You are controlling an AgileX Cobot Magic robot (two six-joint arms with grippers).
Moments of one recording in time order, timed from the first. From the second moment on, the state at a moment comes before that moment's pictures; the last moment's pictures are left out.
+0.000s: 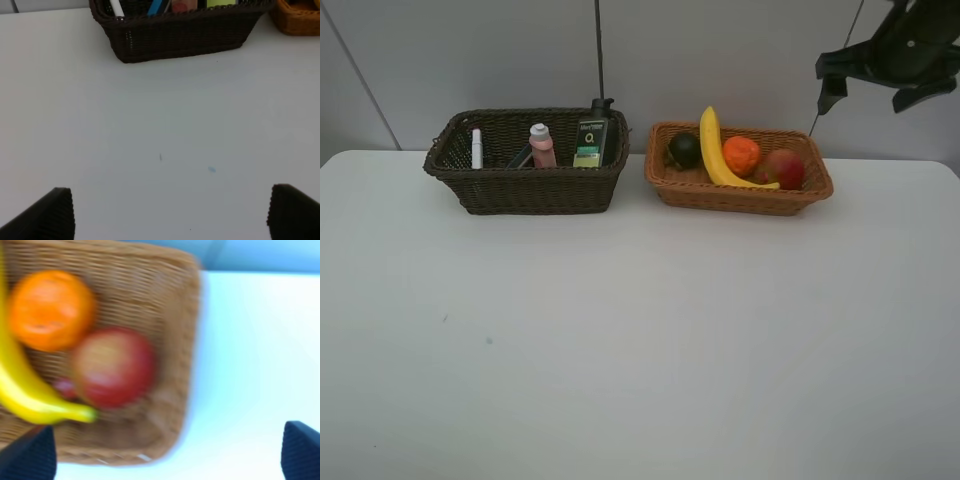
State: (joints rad) left arm -0.11 -0.01 -0.51 -0.09 1.07 0.03; right arm 0.08 1.81 -1.54 -0.22 0.89 0.19
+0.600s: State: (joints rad) left arm -0.11 -0.01 -0.51 -0.09 1.07 0.03; right arm 0.01 1.25 -1.07 -0.18 0.98 0.25
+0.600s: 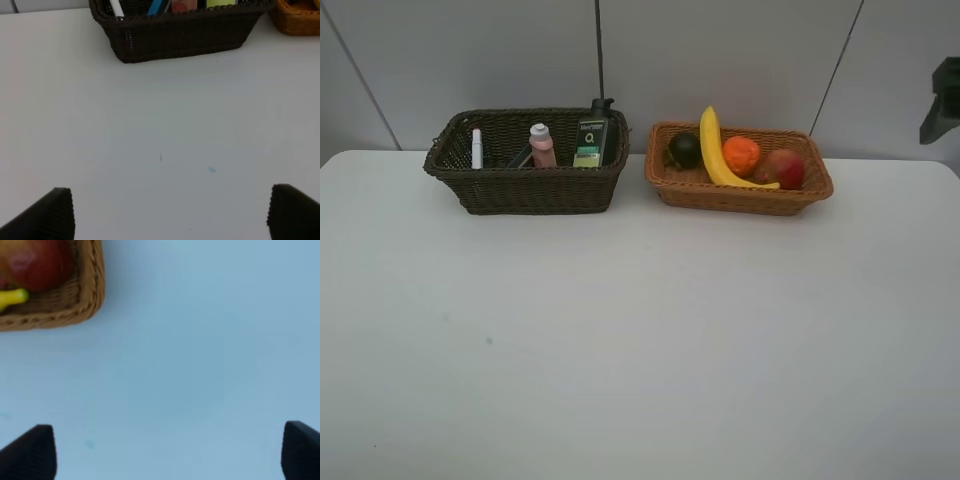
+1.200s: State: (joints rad) left arm -0.11 -0.01 -0.51 -0.09 1.07 0.03; right arm 0.01 0.31 -0.62 -0.15 1.08 0.27
